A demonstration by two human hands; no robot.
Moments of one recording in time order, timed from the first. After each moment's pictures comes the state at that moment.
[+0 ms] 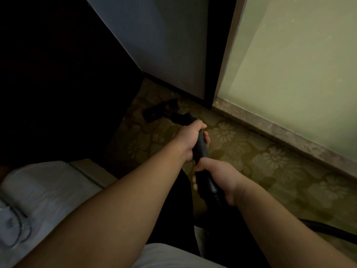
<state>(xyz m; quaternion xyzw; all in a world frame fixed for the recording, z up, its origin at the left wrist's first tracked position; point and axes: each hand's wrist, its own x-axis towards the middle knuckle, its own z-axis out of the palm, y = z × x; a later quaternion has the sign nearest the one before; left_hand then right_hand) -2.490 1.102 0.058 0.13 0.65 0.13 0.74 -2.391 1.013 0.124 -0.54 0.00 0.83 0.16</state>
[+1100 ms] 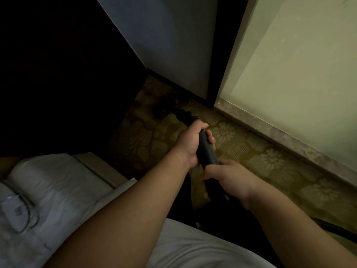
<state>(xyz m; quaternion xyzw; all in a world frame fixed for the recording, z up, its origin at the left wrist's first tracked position) -2.485 1.095 0.110 0.00 0.56 0.22 0.79 -2.370 1.025 0.176 -0.60 -0.12 0.78 0.09</state>
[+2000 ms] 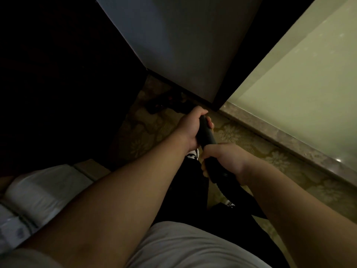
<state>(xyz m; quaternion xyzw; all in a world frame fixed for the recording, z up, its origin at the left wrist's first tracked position) -2.522 1.206 0.072 0.06 0.61 0.20 0.76 -2.413 1.135 0.132 -0.62 -0.11 0.77 0.08</state>
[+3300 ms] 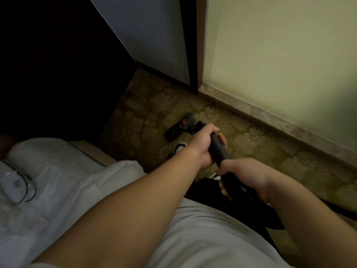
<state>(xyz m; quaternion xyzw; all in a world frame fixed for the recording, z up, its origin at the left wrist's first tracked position) -2.410 0.937 0.134 -0.06 0.55 0.15 0.82 -2.293 0.861 0.201 -0.63 -0.10 0.76 0.07</state>
